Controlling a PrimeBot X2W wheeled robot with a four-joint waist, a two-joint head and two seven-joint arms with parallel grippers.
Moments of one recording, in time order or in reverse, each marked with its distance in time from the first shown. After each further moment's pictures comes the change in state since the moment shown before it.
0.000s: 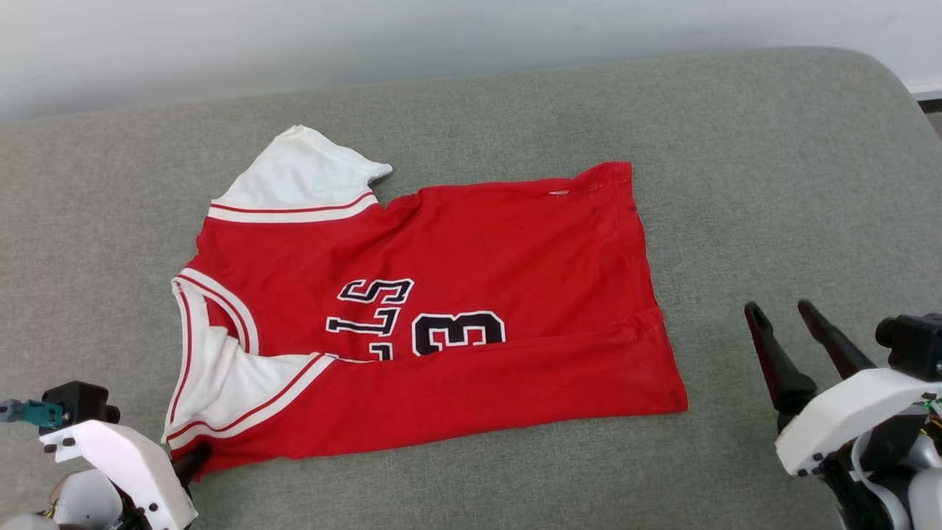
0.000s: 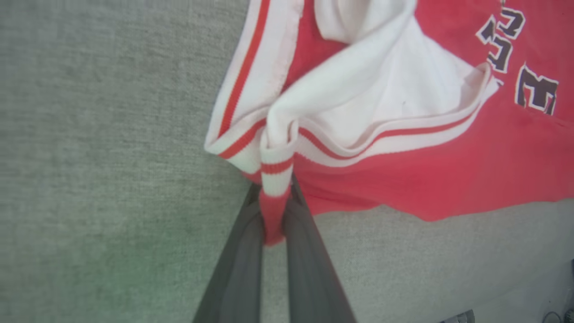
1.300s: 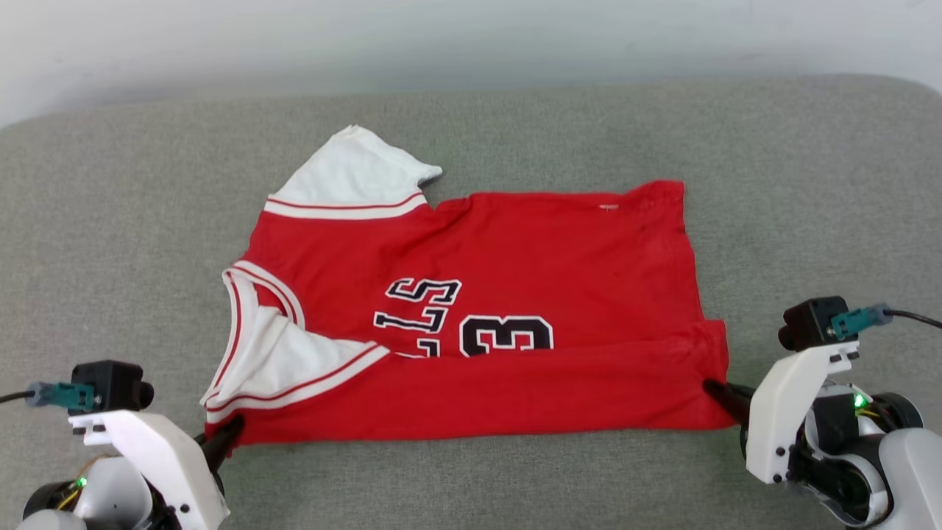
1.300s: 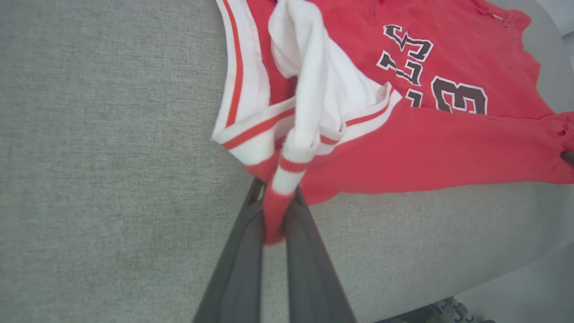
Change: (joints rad) left arm 0.023 0.026 -0.034 -0.240 0.074 0.055 -0.018; right arm -0.128 -0.118 0.163 0.207 0.174 0.000 0.473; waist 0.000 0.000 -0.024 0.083
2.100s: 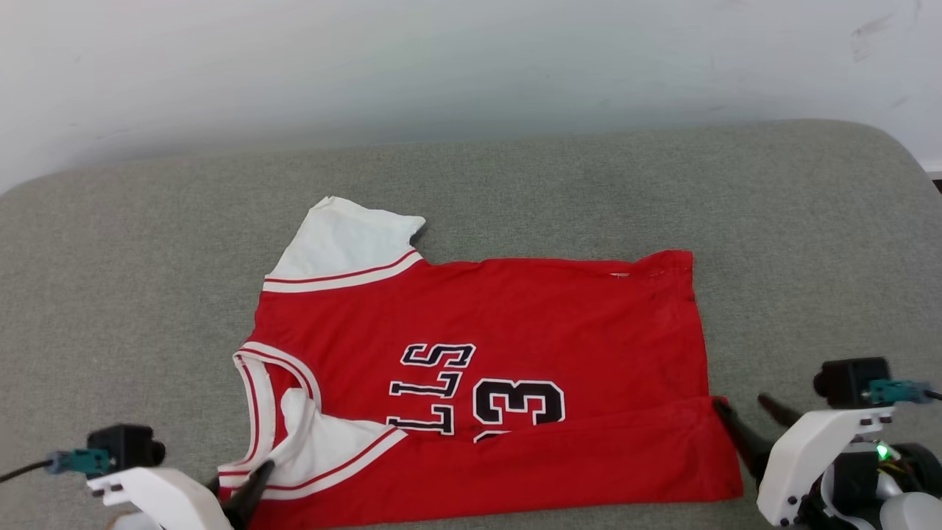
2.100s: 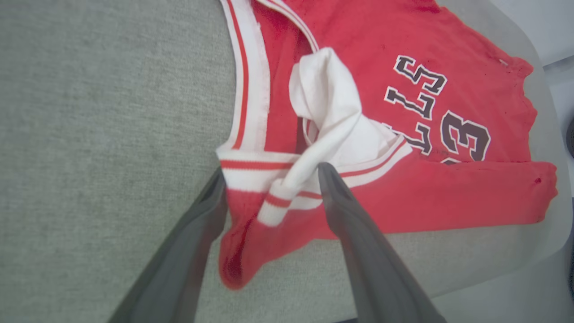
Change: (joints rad) left arm 0.100 -0.092 -0.010 0.105 -0.029 -0.016 -0.108; right arm 0.149 0.017 -0.041 -0.002 -0.082 0.000 -0.274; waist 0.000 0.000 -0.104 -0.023
